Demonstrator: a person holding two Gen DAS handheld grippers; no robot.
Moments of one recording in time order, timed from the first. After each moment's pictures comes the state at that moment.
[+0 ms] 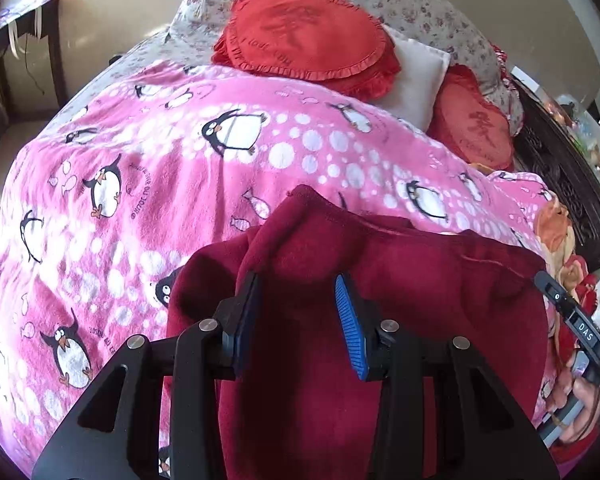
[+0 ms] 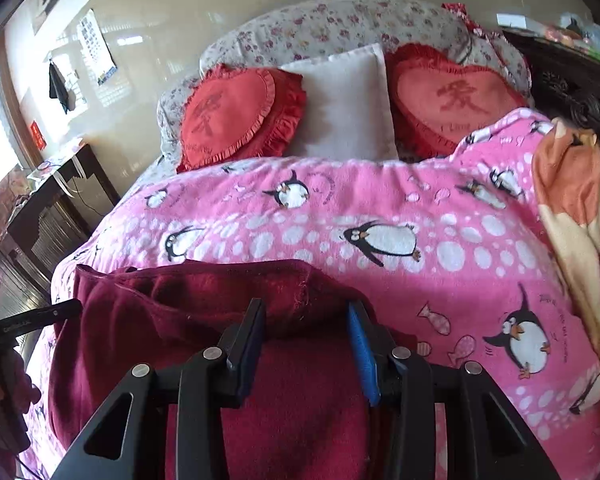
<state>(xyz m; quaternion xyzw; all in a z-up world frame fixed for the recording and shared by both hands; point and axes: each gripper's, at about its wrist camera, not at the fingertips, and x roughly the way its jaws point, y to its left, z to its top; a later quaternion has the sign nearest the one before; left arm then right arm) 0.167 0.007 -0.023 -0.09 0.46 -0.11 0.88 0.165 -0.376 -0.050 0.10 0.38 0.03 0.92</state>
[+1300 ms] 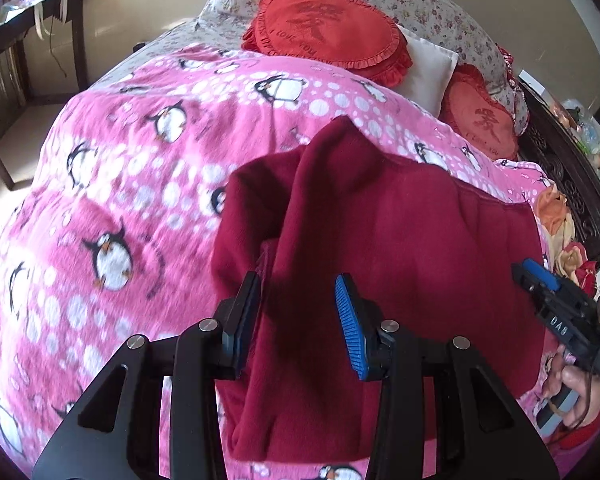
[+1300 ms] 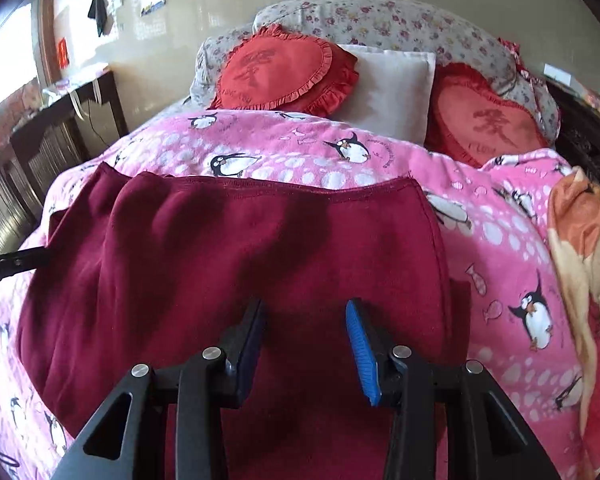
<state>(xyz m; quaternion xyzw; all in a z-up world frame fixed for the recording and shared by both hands) 0.095 0.041 -0.036 -0.11 0.47 -0.09 0.87 0.141 -0.311 -0.067 -0.03 0.42 0.05 0.91</state>
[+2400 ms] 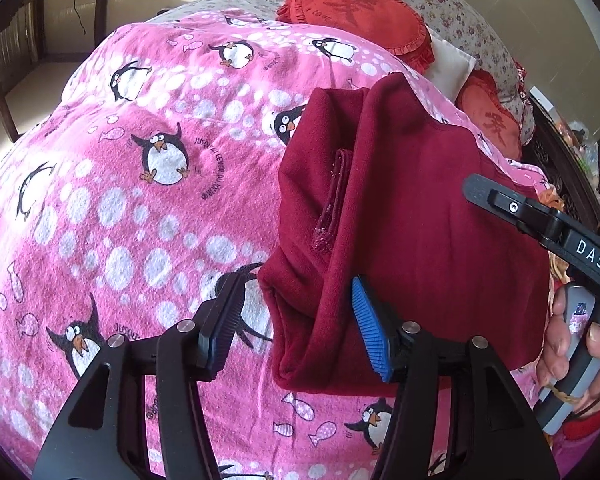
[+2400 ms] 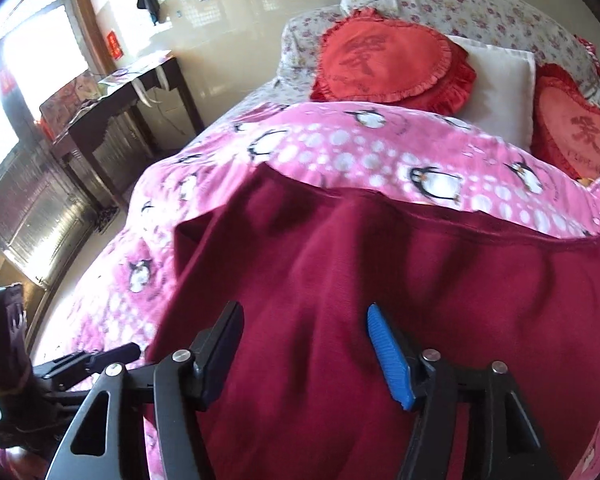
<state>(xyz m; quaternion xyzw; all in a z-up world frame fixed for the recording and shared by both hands) 0.043 0.083 -0.069 -0.16 0.49 -0.08 0.85 0.164 -0.170 -0.052 0.02 0.45 0.19 0.87</state>
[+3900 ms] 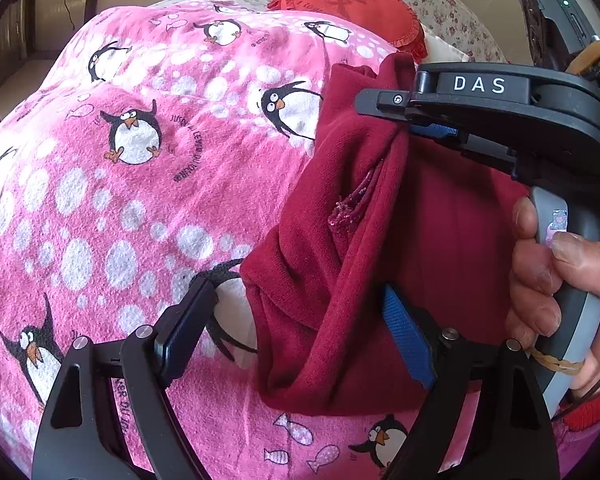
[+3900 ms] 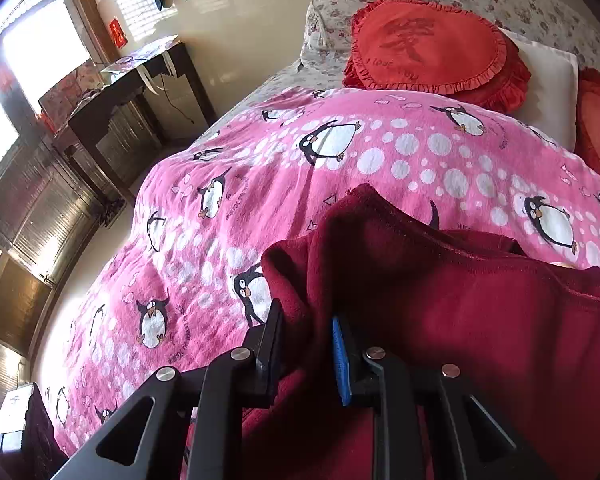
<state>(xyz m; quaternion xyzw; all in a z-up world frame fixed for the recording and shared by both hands) 0.041 0.052 -0.087 -0.17 0.49 -0.10 0.85 0.224 -0.088 -0.078 0.02 0.47 0.20 0.86</state>
